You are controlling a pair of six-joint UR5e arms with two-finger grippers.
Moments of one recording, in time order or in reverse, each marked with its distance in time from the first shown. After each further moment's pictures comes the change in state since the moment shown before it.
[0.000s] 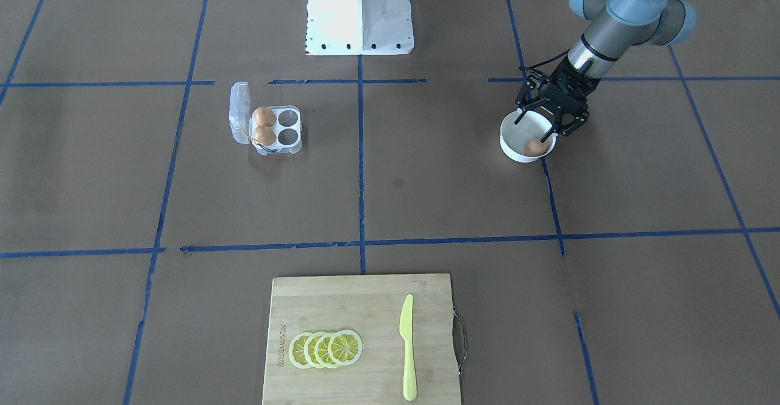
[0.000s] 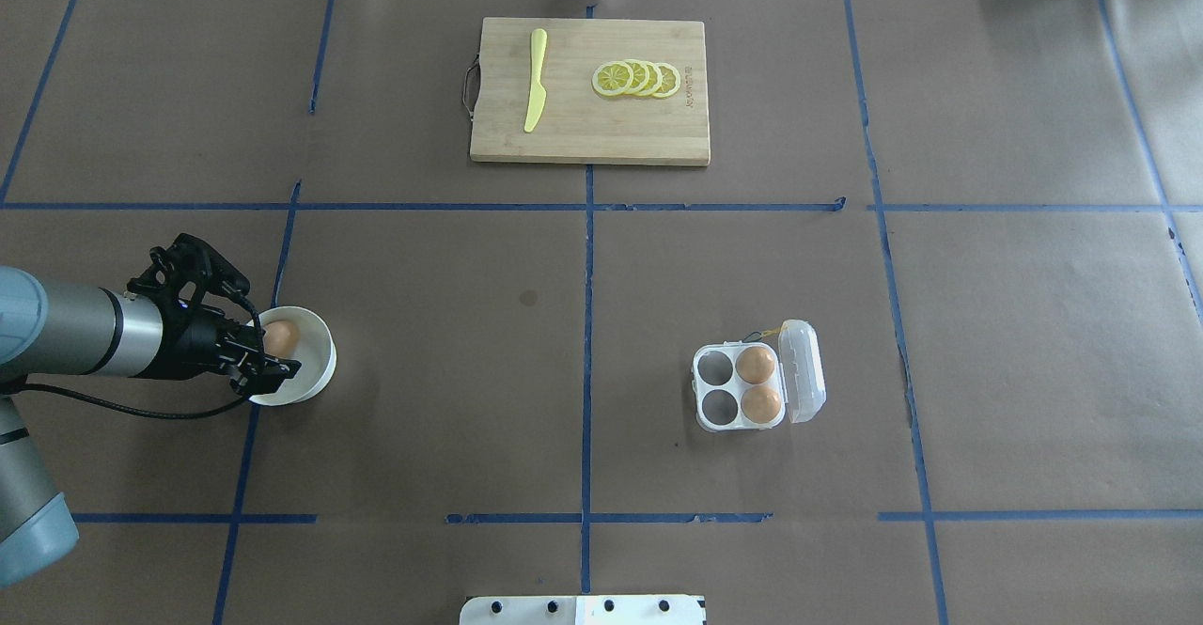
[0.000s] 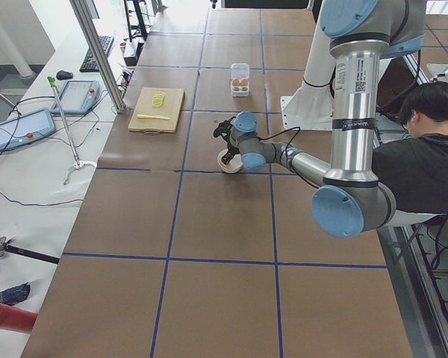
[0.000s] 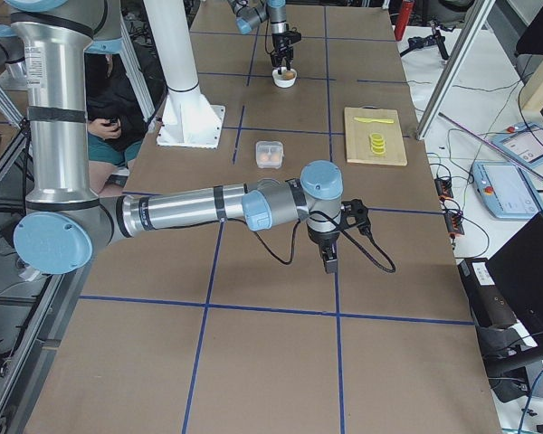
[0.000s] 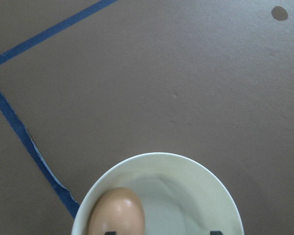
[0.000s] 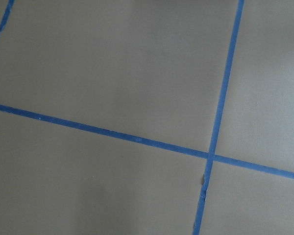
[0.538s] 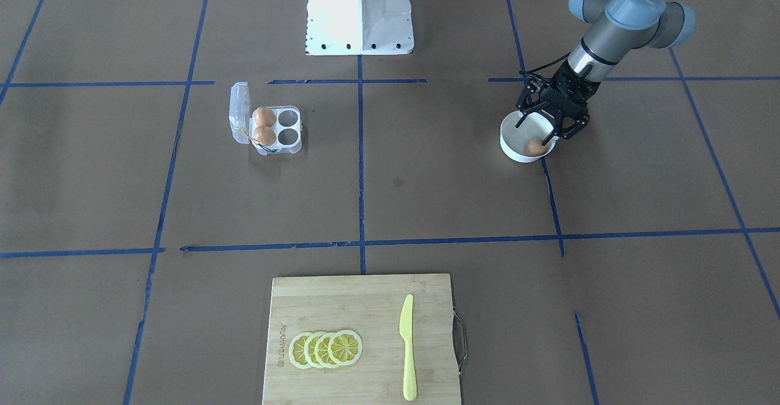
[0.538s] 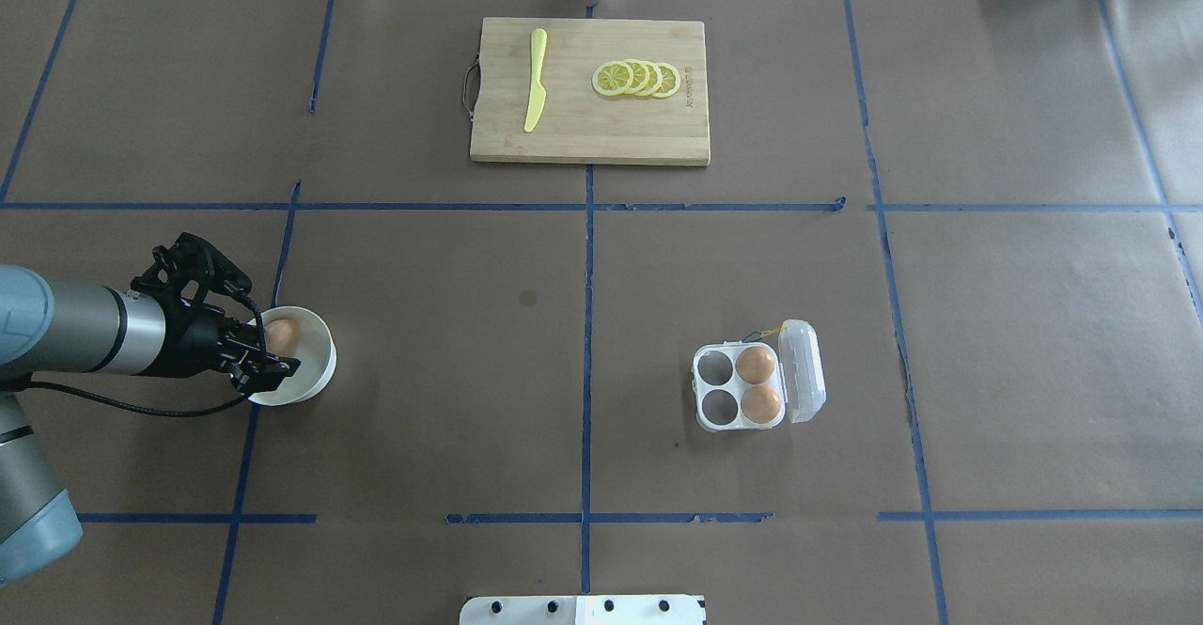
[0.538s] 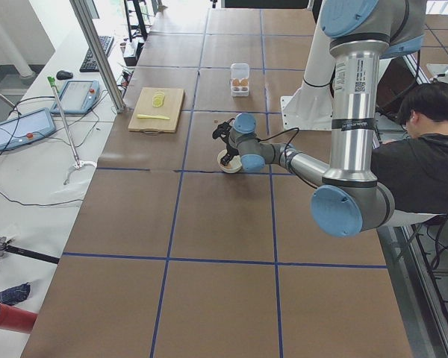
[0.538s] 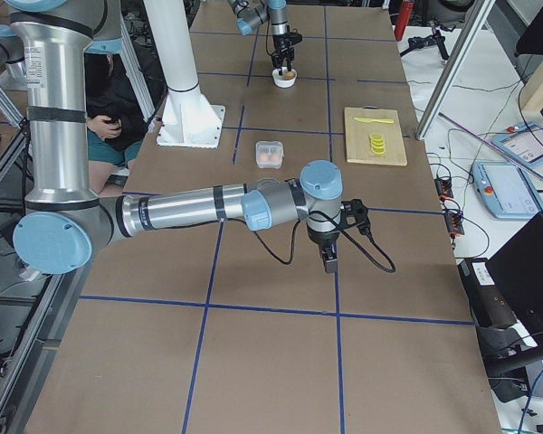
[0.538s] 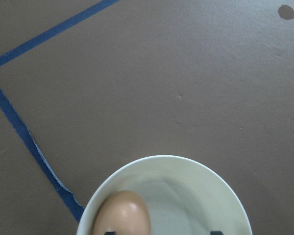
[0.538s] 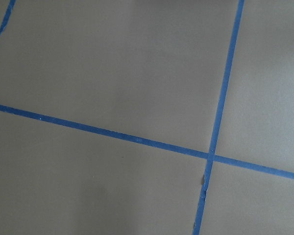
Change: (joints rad) left arm 0.000 -0.006 0.022 0.001 0.002 0.003; right arm 0.001 -0.002 0.001 0.001 0.001 0.000
